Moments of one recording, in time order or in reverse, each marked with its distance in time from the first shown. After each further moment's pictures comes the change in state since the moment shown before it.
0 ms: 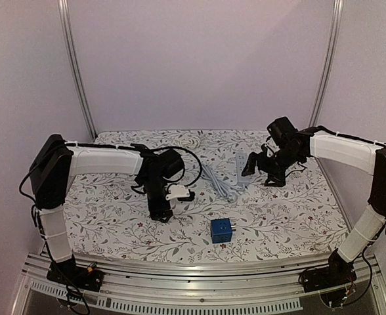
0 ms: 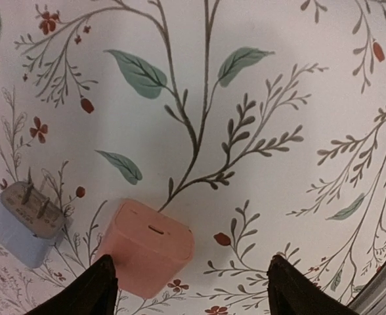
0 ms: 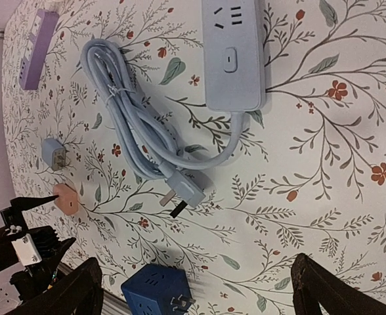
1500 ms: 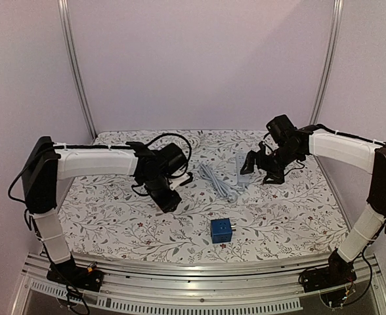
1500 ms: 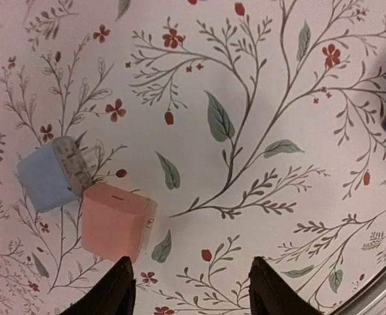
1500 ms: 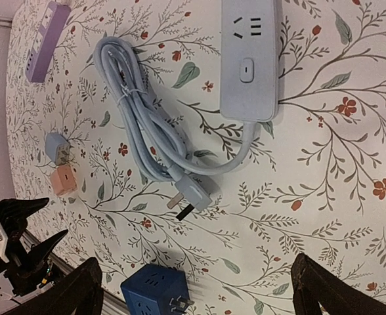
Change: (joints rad) left arm -0.051 -0.043 -0.005 0.074 -0.087 -0.502; right arm 0.001 0.013 0.029 -0.003 -0.011 -0.055
